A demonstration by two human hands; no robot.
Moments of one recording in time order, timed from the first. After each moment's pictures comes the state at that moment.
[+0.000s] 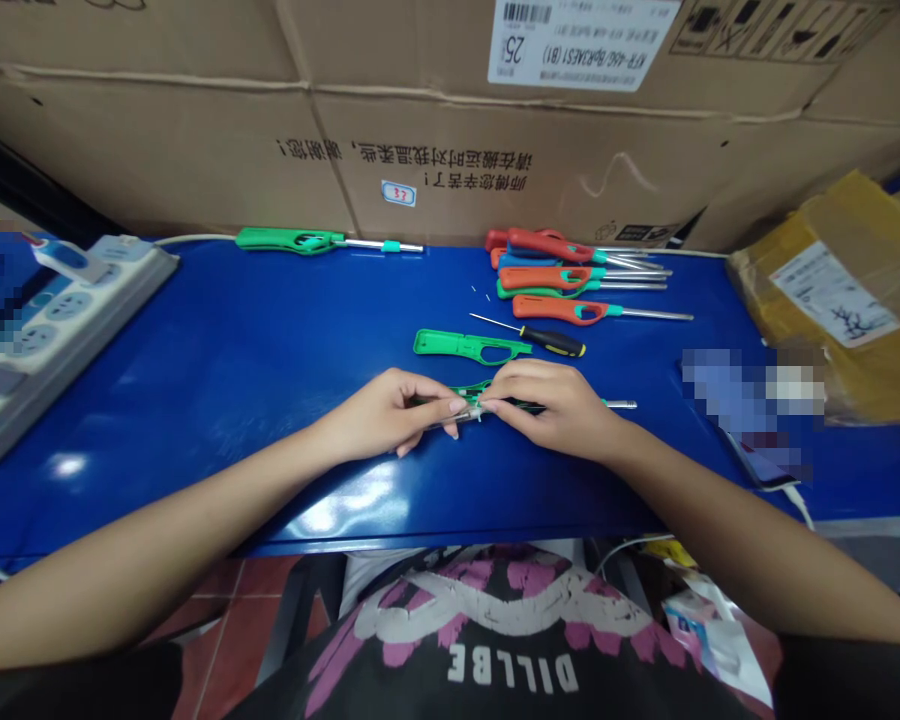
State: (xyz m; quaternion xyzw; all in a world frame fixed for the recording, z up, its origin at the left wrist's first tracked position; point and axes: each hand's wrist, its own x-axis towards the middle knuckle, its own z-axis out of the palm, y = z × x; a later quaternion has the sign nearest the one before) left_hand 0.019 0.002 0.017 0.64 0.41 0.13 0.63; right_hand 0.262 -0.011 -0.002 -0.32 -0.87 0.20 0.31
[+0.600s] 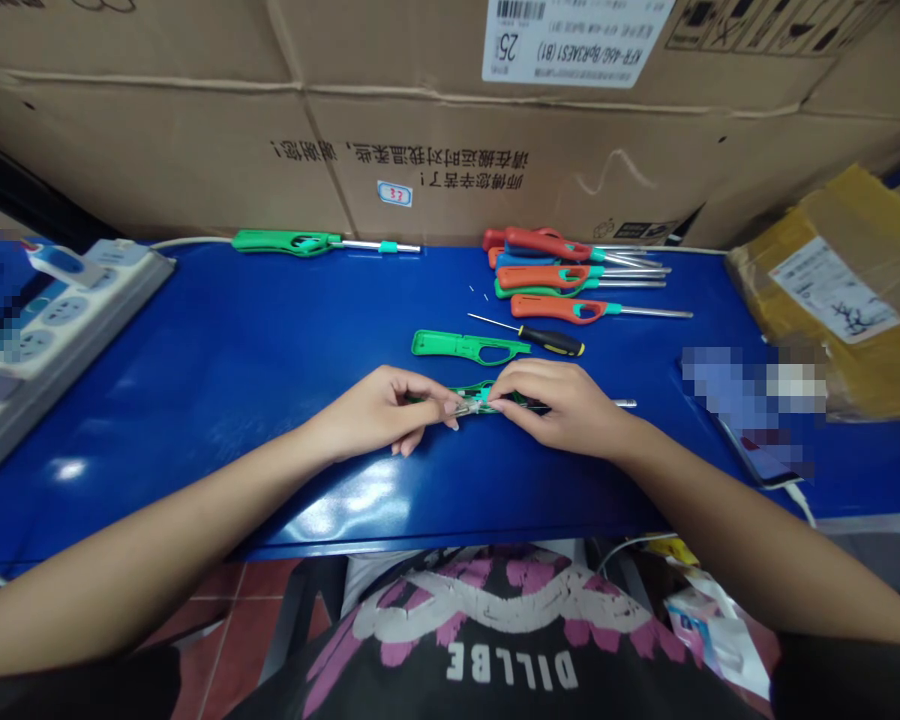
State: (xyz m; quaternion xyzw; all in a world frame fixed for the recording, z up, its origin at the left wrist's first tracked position) left_hand 0.016 0.004 0.019 0.59 0.43 0.15 0.67; right_hand 0.271 -0.010 0.000 -0.32 -0.89 0.18 0.27
